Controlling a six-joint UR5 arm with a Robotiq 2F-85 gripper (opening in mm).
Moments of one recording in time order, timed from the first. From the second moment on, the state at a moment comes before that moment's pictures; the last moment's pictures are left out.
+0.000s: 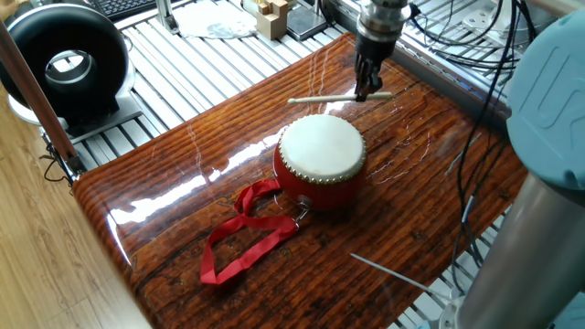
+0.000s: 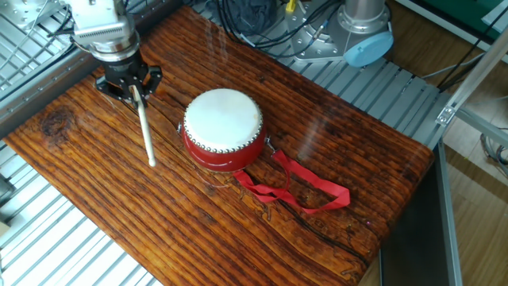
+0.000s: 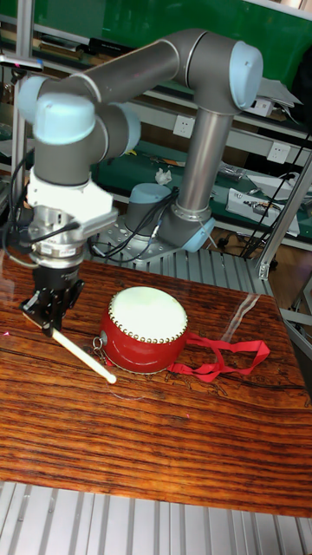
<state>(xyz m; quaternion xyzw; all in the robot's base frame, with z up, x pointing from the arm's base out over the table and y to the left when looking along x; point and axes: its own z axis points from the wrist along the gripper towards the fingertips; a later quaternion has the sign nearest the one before) 0.546 -0.158 0.087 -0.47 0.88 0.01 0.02</state>
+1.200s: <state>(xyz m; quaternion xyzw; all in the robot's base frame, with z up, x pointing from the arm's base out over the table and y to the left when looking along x) 0.562 -0.141 0.161 -0.62 0.79 -0.05 -0.01</state>
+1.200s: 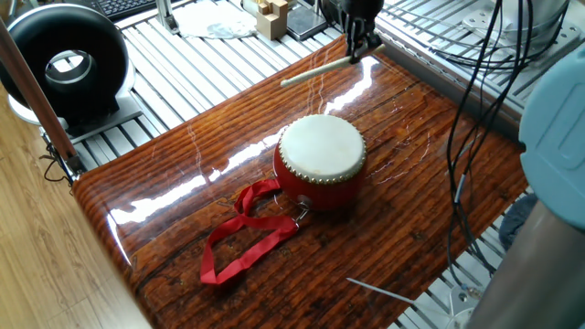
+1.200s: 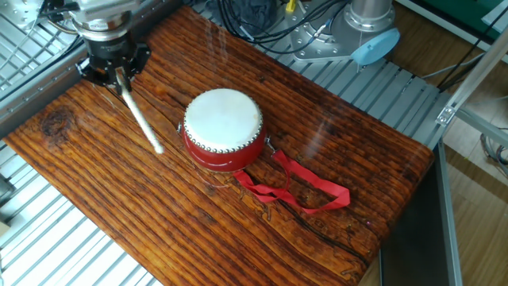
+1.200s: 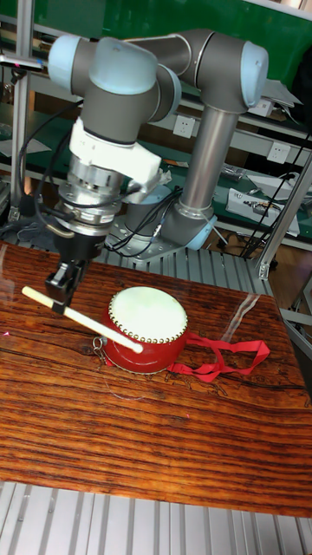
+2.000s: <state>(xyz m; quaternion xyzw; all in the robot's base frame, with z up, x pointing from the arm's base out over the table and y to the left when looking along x) 0.529 -0.132 0.156 -0.64 0.76 -0.03 -0.02</state>
